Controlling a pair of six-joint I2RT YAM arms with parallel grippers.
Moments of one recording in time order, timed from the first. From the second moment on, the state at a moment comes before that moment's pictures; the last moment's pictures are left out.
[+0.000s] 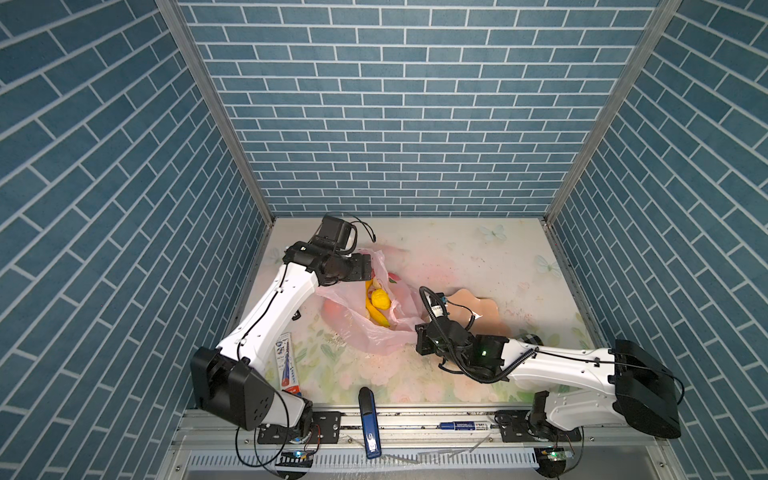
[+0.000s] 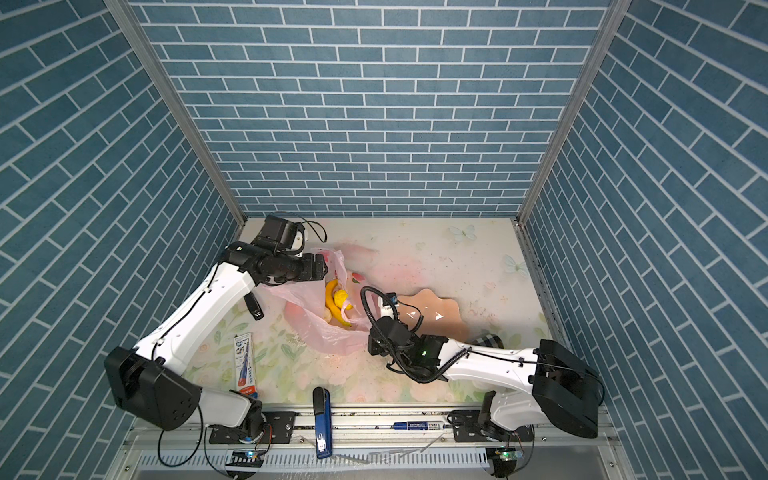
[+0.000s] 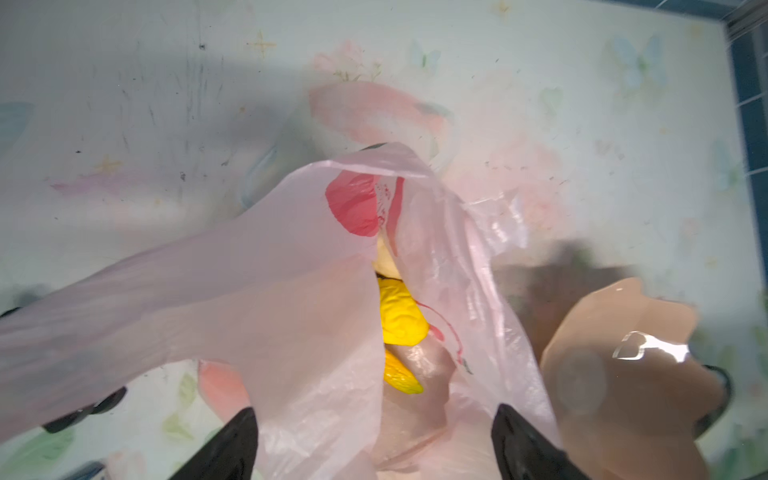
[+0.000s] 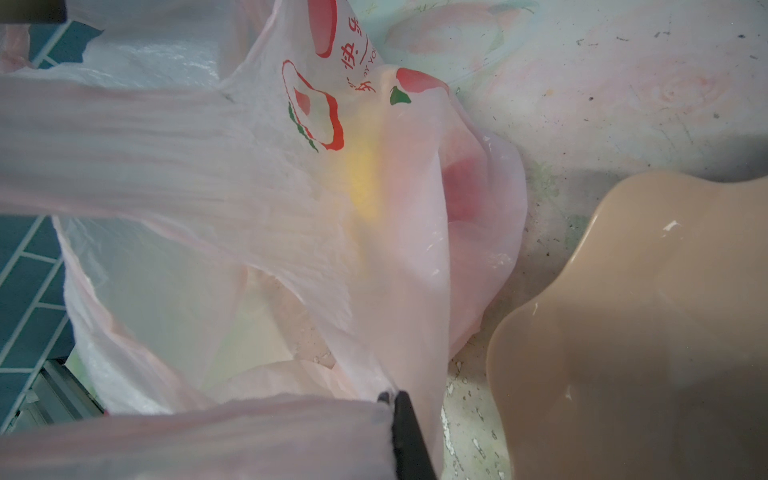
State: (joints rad) left arm -0.37 1.46 1.41 -0.97 0.03 -0.34; right arm 1.20 1.32 0.70 -0.05 0.34 0.80
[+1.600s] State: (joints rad) left arm -0.40 0.87 0.83 -1.00 0.01 -0.60; right arm 1.09 1.26 0.57 -0.07 0.25 0.78
